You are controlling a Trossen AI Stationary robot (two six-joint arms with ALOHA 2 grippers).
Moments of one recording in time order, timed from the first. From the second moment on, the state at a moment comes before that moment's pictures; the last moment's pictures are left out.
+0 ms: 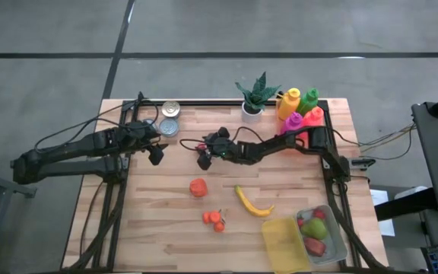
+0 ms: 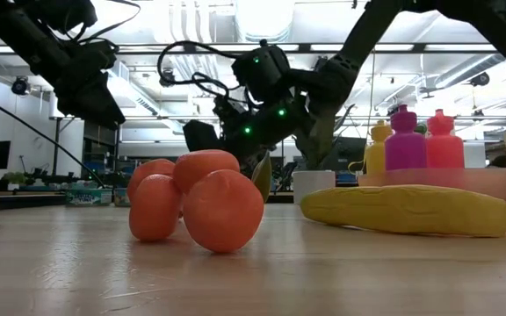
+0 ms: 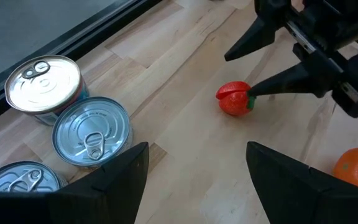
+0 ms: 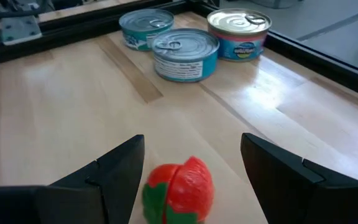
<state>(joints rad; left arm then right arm) 0.34 0.66 0.52 -0.60 -0.20 -0.24 -0.11 2.20 1.27 0.50 0.39 0.26</state>
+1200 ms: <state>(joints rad) 0.34 0.66 0.52 -0.60 -0.20 -0.24 -0.11 2.20 1.27 0.50 0.32 0.19</state>
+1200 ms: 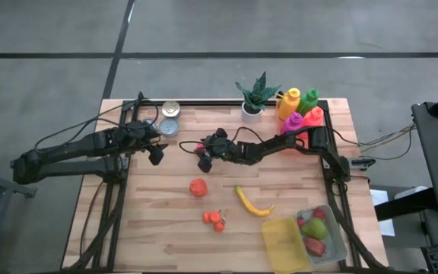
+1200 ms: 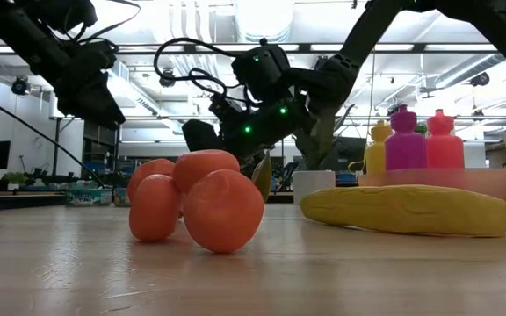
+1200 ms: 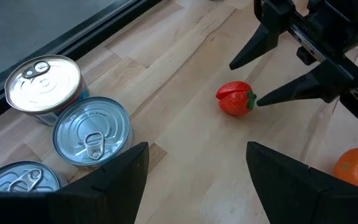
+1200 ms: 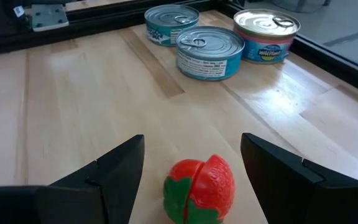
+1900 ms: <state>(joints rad) 0.34 0.66 0.52 -0.60 -0.20 -0.24 -0.11 2.20 1.27 0.49 0.32 0.26</state>
